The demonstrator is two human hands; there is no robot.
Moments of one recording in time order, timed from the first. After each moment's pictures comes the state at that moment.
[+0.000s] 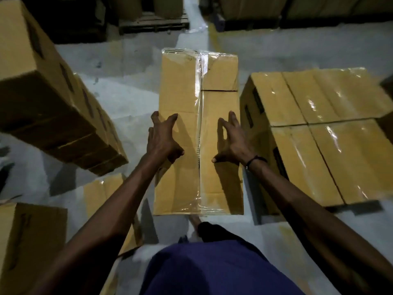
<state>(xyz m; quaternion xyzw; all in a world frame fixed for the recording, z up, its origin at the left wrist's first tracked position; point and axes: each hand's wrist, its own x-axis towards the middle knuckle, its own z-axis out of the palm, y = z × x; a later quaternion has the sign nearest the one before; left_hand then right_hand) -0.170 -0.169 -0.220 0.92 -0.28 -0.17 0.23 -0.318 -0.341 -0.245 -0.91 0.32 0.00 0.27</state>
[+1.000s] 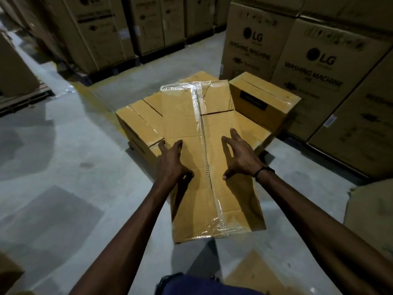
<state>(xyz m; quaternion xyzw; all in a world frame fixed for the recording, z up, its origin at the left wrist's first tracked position) -0.619 -0.484 -0.212 0.77 -0.56 -0.23 0.22 -0.849 -0.558 -0.190 -0.80 0.56 -0.06 0.22</state>
